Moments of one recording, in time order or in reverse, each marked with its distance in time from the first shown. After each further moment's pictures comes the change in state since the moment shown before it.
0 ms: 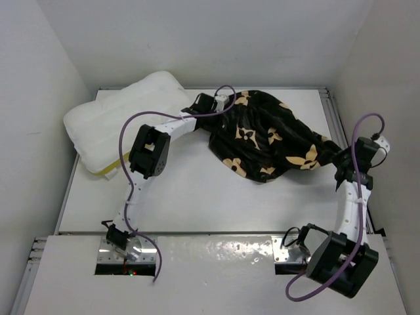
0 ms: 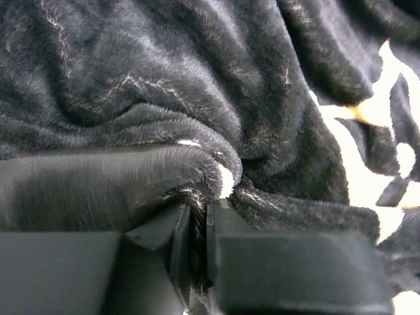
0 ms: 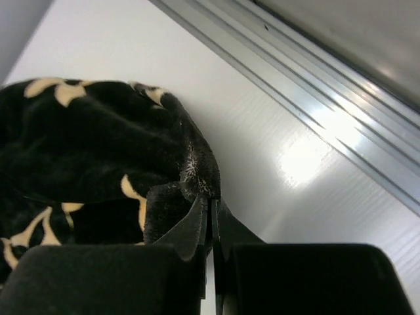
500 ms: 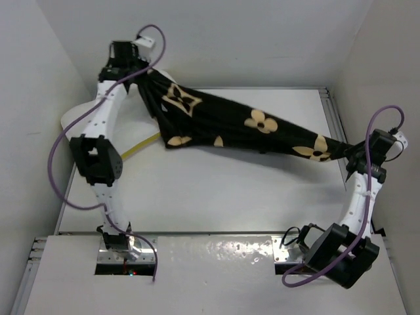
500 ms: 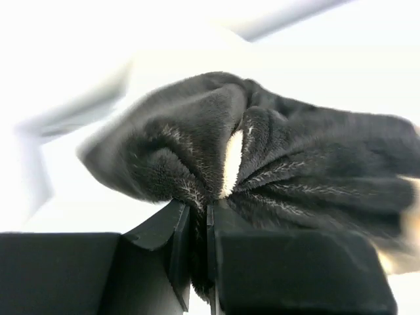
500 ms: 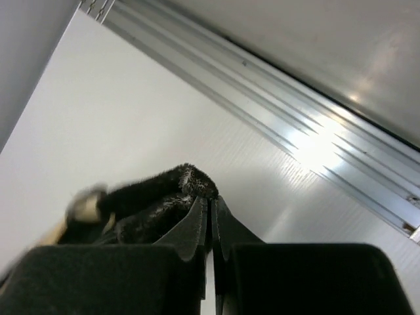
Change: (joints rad) left arm 0.400 -0.362 0.181 -0.325 -0.159 0.381; right arm -0.110 0.065 0.171 -0.084 0.004 0.003
